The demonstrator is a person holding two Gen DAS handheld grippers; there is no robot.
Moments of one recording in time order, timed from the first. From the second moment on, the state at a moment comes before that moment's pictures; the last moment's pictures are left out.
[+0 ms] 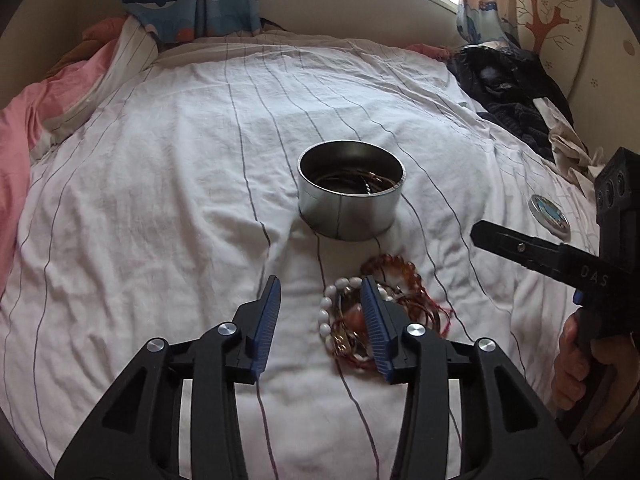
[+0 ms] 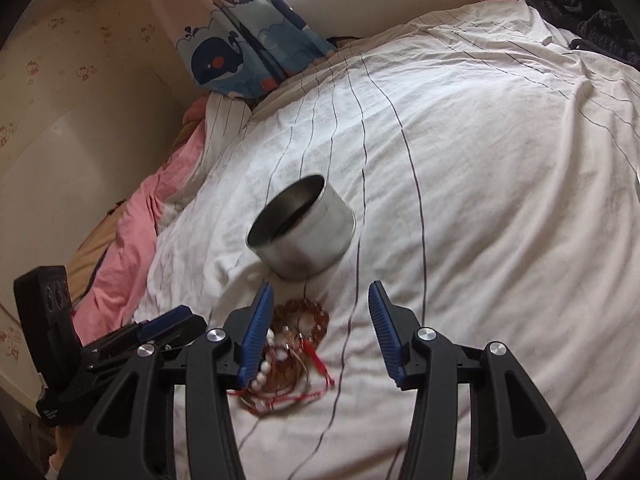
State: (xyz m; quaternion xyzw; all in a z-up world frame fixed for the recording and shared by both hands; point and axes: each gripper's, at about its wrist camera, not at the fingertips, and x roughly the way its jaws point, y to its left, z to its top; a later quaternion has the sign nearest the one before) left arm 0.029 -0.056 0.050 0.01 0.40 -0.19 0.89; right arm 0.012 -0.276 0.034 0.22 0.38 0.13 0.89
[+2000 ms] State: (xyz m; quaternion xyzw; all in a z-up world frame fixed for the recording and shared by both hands) left arm 0.035 -0.099 0.025 0.04 0.44 -0.25 0.86; right arm -0.008 -0.285 0.009 0.24 0.39 0.11 0.88
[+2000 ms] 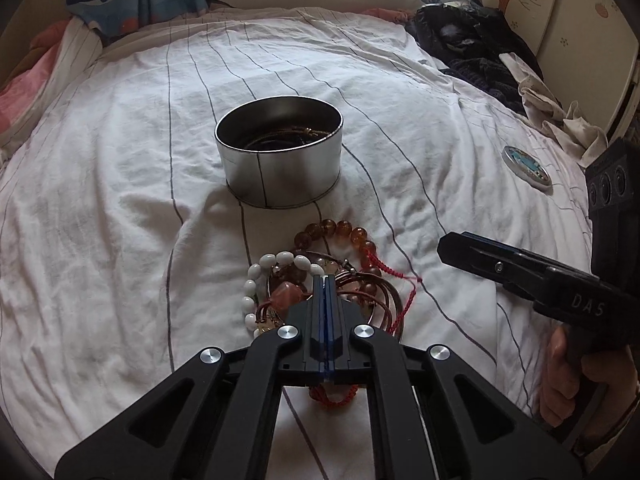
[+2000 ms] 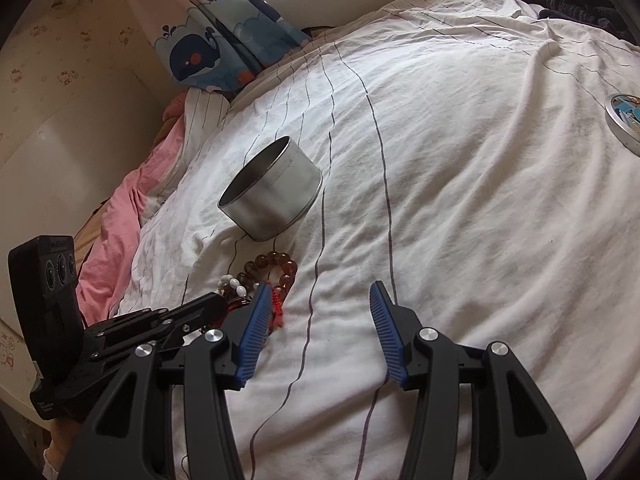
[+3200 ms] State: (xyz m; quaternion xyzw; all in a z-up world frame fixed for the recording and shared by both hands) left arm 0.019 -0.091 0.041 0.09 0.43 -0.27 0.86; right arm -0.011 -0.271 0.013 0.23 0.40 0.14 0.88
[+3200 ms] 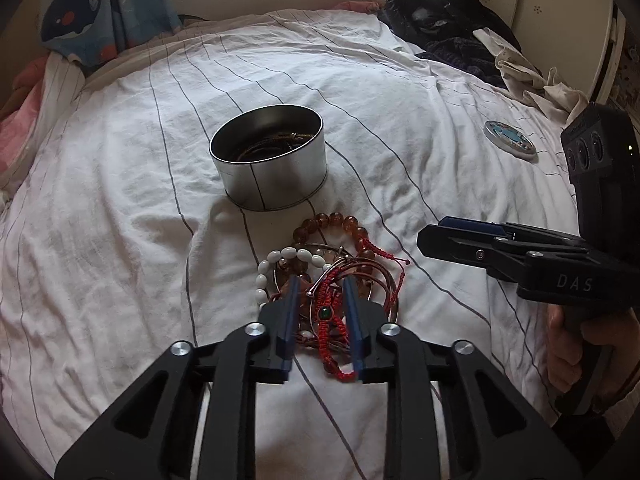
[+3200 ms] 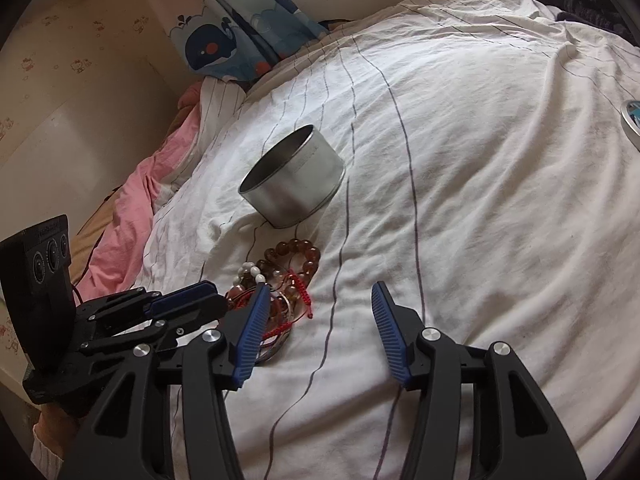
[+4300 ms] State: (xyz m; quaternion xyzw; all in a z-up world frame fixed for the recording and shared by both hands) left arm -0.021 -0.035 0.055 0.02 0.42 -0.23 0.88; right arm -0.024 -0.252 0.054 0.27 0.30 0.33 0.85
